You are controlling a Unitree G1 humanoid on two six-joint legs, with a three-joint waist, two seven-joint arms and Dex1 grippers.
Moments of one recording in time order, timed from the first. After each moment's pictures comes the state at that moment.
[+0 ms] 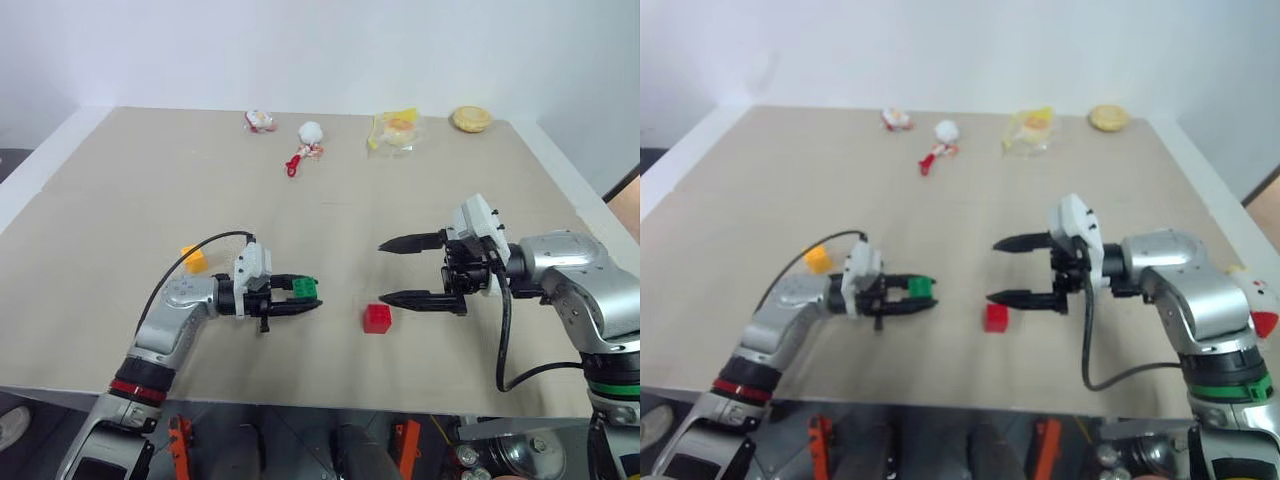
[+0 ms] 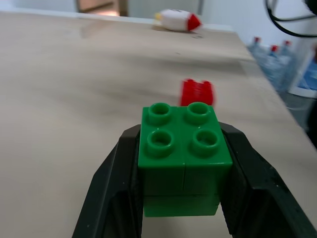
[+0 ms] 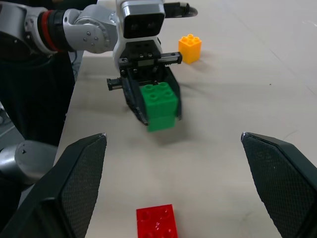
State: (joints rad) left arm -0.47 0.40 -0.20 0.16 -0.39 0.12 -1.25; right arm -0.48 -0.85 -0.02 -0.23 0.58 0.57 1.27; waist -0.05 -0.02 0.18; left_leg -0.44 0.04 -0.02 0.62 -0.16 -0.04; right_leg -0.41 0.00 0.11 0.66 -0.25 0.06
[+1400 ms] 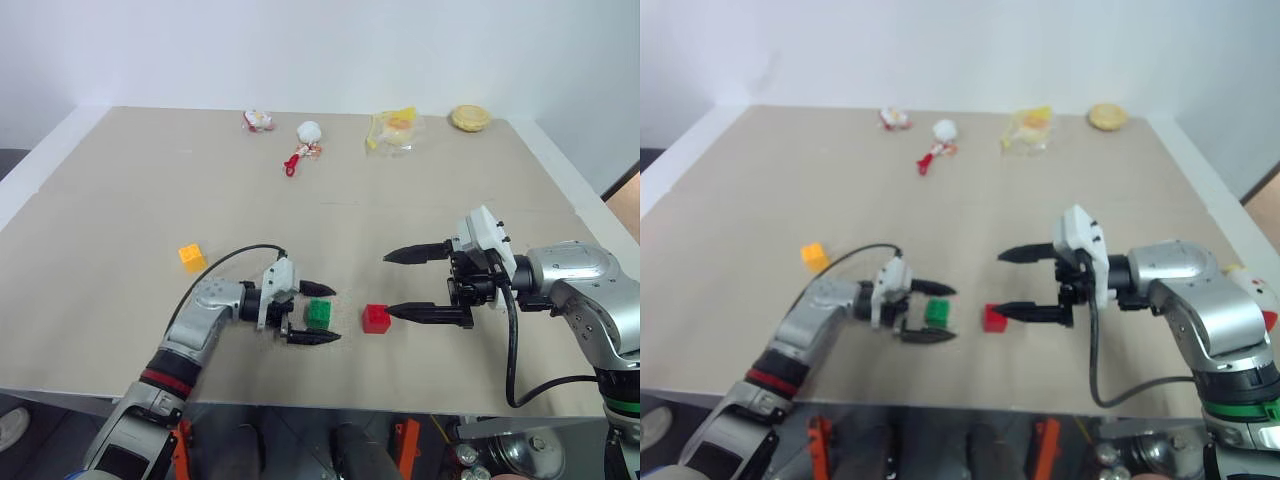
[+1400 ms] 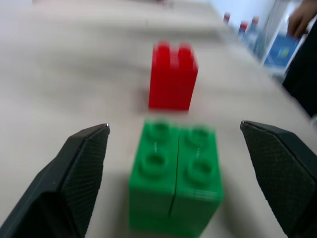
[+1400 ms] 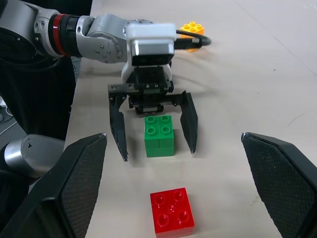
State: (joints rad) left arm -0.52 0.30 -0.22 0.24 -0.34 0.14 -1.27; right arm -0.43 -0.89 -0.04 -0.29 0.61 0.59 1.24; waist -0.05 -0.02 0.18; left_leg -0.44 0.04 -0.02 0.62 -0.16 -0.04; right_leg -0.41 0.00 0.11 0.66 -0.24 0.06
